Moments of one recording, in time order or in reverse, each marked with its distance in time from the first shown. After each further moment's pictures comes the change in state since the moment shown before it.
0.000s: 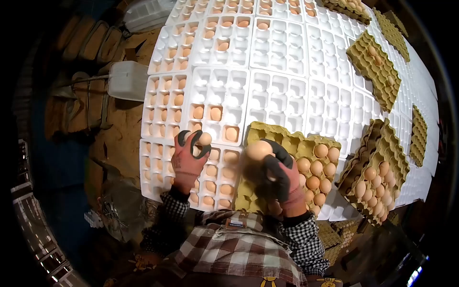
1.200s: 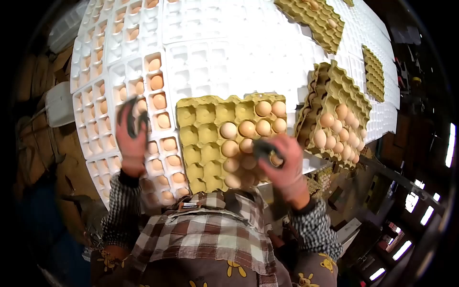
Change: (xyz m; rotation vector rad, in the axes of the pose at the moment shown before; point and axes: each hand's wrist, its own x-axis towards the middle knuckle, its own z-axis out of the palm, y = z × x) left_hand 0.056 0.019 0.035 -0.333 0.000 0.329; right_hand -0.082 -0.049 -0.070 -1.428 0.323 -0.506
